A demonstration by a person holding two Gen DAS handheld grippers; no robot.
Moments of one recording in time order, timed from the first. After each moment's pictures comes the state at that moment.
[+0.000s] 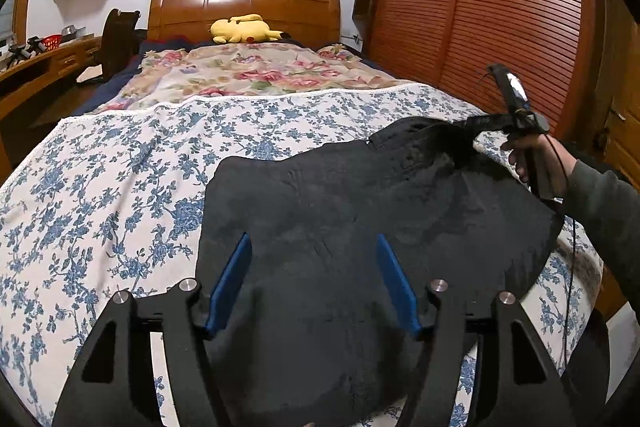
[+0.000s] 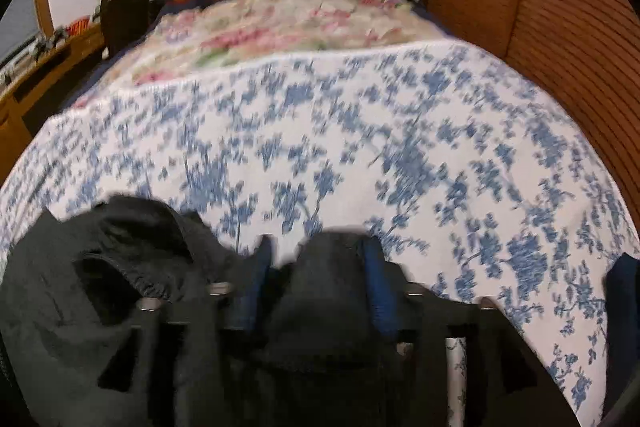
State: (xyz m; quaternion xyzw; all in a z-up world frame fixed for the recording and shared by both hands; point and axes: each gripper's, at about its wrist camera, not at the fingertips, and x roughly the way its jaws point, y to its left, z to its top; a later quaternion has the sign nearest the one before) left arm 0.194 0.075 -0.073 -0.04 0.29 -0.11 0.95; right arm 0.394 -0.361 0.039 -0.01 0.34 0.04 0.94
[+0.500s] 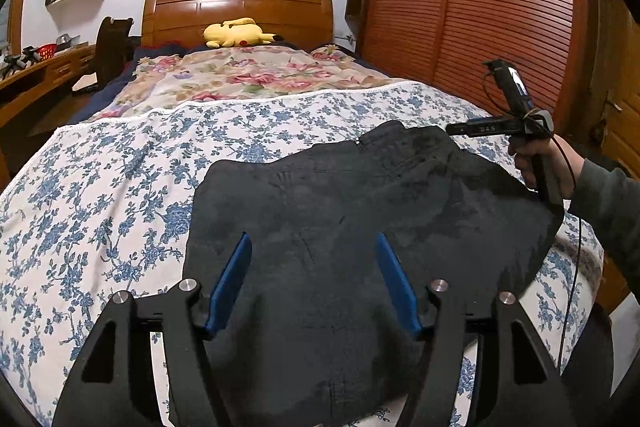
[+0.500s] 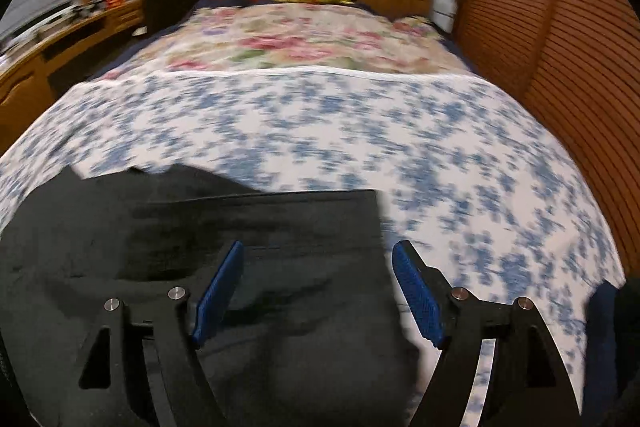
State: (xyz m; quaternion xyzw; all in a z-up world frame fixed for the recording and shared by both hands) left arm 0.191 0.062 -0.072 -0.03 0.29 -0.12 0.95; right arm 0.351 -0.319 0.041 -0.09 0.33 0.12 0.93
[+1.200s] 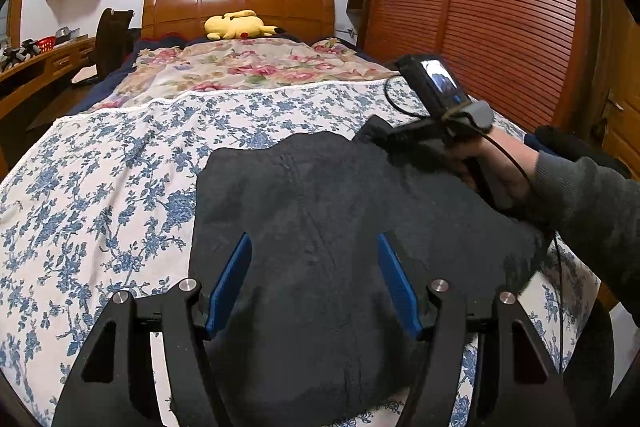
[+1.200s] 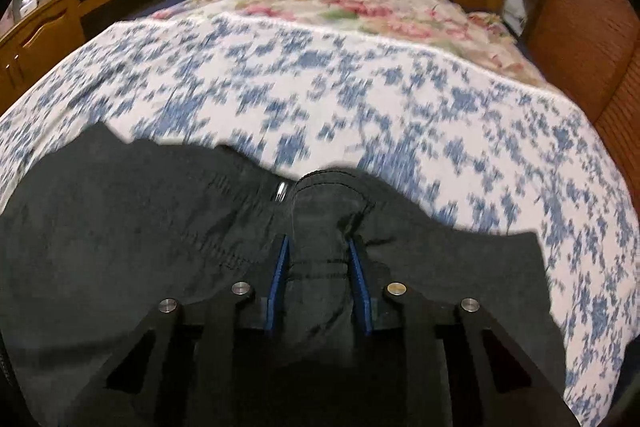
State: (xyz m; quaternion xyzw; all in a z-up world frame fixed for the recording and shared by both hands) left arm 0.193 0.069 -0.081 -0.03 0.30 -0.12 0.95; right arm 0.404 -0.208 0.002 -0.15 0.37 0.14 0.91
